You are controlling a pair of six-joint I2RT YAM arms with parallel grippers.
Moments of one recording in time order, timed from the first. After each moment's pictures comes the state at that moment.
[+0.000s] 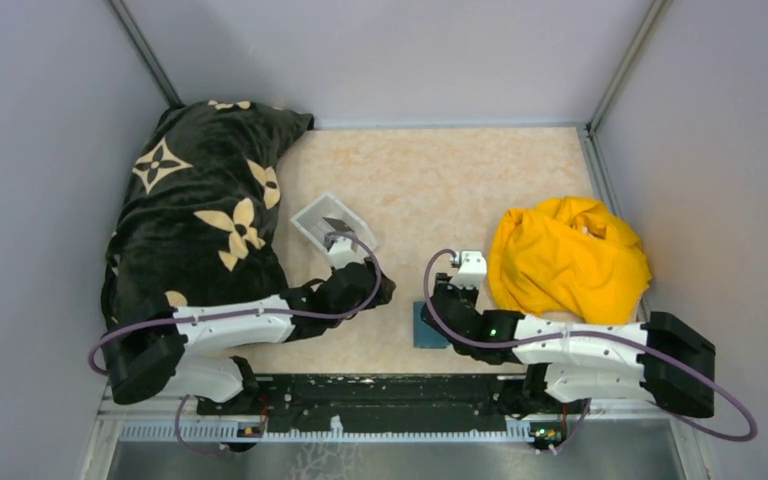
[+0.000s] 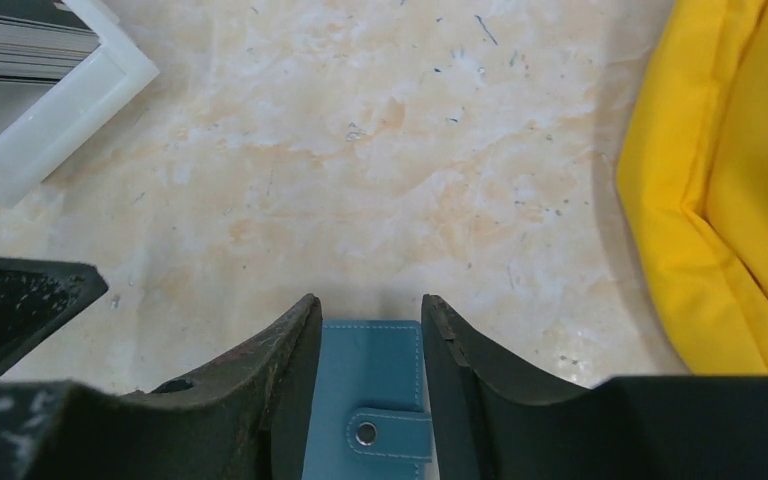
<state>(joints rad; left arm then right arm) -1.06 1.35 0.63 0.07 -0.49 -1.00 1.19 1.08 0.47 -0.16 0.92 0.83</state>
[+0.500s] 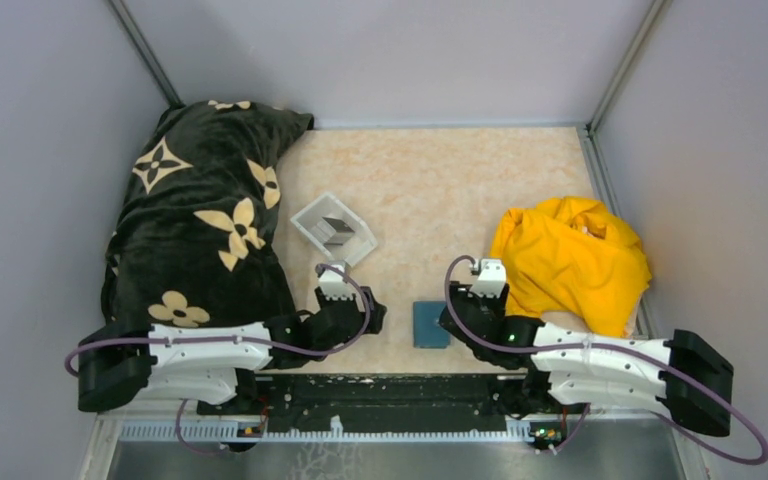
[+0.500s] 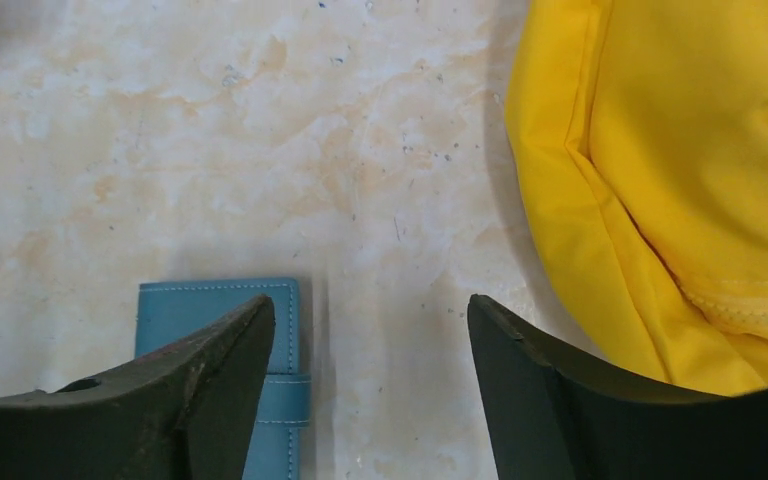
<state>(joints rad) -1.25 1.17 0.43 0.07 -0.62 -0.95 1.14 0.92 0.37 -0.36 0.89 0.89</state>
